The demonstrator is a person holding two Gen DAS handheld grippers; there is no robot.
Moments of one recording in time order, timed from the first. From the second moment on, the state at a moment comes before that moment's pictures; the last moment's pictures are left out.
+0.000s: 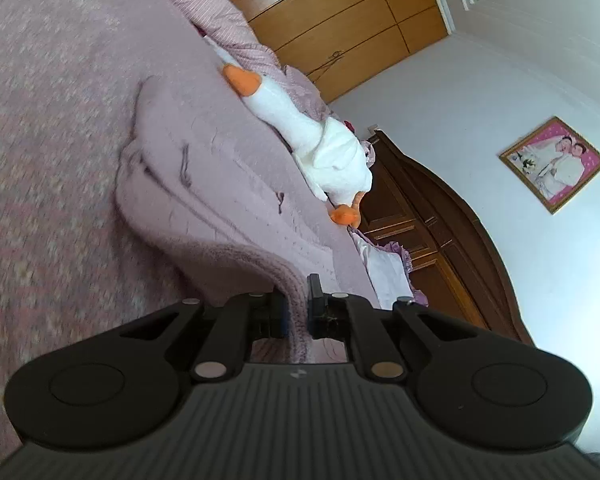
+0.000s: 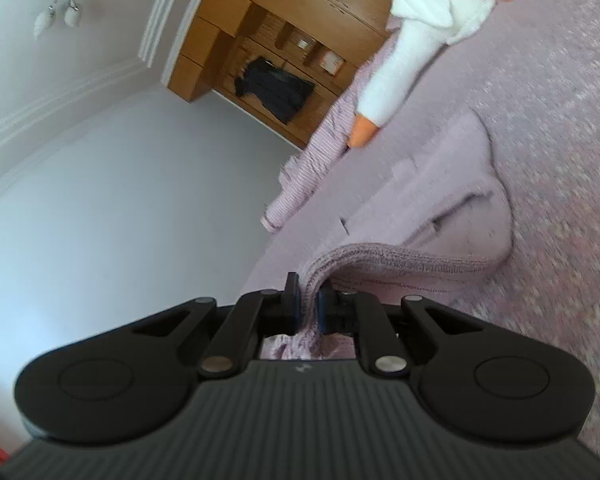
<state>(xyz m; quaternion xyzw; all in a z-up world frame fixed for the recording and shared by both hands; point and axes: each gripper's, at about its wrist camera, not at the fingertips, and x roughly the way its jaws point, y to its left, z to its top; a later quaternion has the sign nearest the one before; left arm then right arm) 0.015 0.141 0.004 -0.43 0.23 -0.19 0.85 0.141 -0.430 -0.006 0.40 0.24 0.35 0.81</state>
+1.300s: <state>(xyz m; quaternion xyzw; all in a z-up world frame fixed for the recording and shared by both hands) 0.167 0.164 0.057 -0.43 0.15 -0.19 0.87 0.285 -0.390 0.048 0.35 0.16 0.35 0.85</state>
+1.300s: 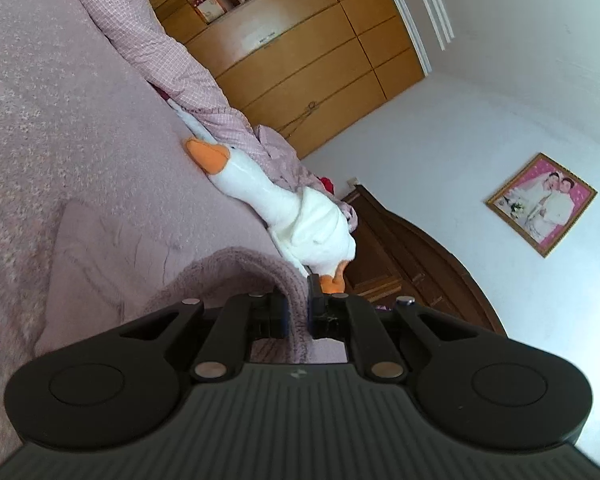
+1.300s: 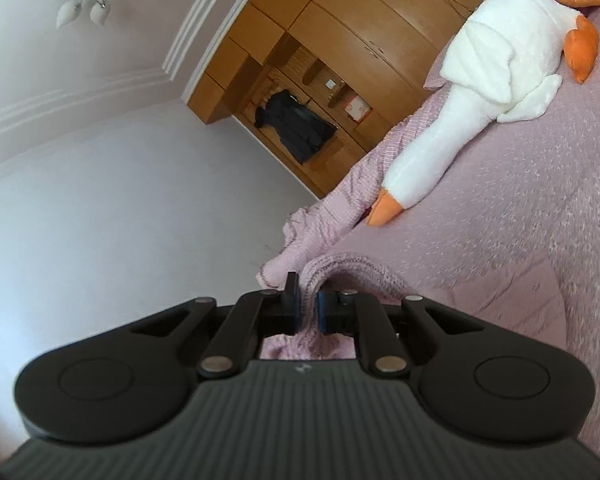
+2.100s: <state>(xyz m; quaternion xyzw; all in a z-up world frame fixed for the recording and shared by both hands) 0.263 0.196 0.002 -0.44 0.16 -0.15 0.87 0.362 -0.377 0.000 0.35 0.21 0.30 0.86</state>
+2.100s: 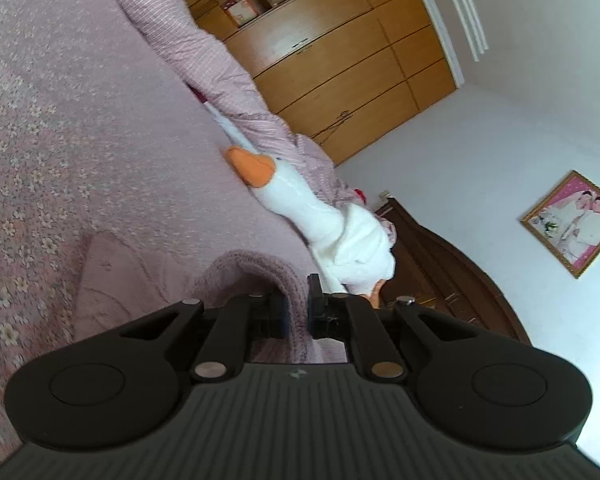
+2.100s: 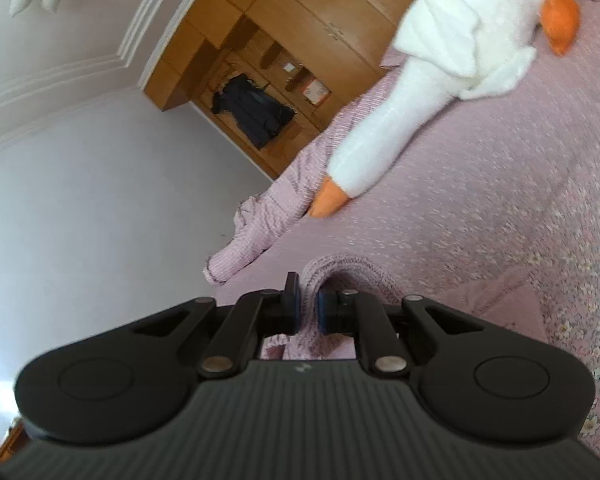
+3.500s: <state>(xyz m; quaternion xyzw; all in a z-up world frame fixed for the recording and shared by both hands) 0.311 0.150 -0.008 -0.26 0.29 -0.05 0.92 0.296 -0.344 -0.011 0.18 0.27 0.29 0.90</state>
